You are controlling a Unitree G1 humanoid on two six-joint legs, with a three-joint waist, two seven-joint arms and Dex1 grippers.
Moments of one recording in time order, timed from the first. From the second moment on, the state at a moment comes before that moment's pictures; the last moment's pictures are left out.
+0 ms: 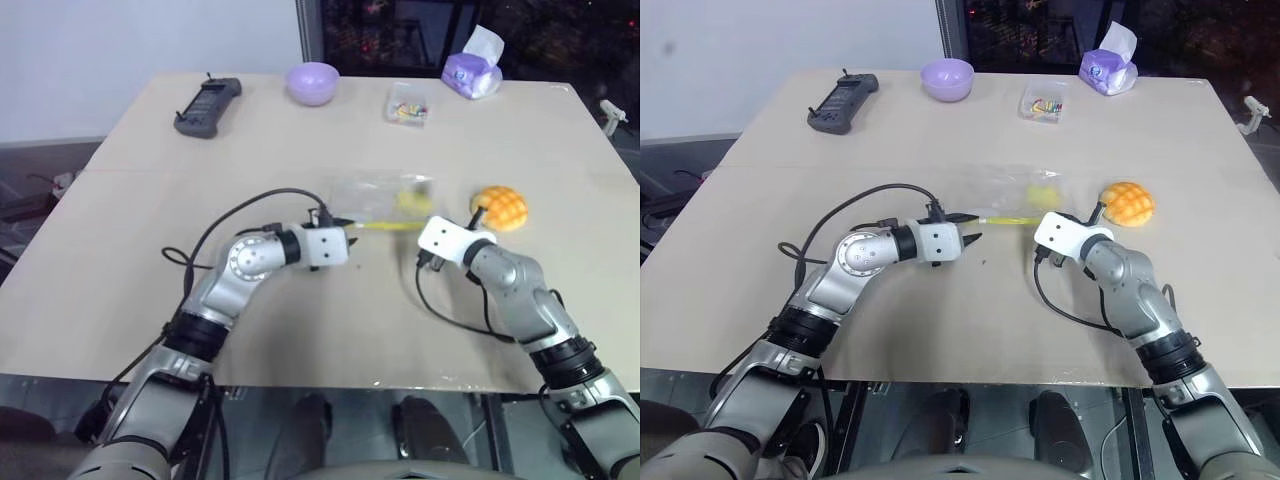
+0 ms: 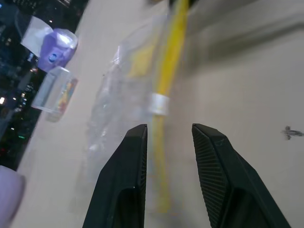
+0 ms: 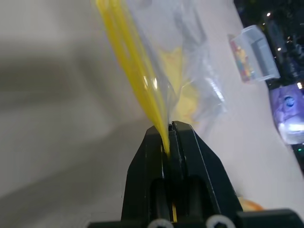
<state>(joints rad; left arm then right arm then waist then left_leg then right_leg) -0.58 0.51 -0.32 0.26 0.29 -0.30 -0.72 -0.45 -0.49 0.31 0.00 -0.54 0.23 0.45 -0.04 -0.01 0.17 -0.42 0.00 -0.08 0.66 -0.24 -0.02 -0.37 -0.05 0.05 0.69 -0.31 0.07</state>
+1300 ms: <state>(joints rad) -0.63 0.49 -0.32 0.37 0.31 -0.39 -0.63 -0.45 -0.47 0.31 -0.04 -0.55 0.26 0.47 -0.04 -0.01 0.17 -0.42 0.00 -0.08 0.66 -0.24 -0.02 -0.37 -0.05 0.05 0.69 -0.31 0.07</state>
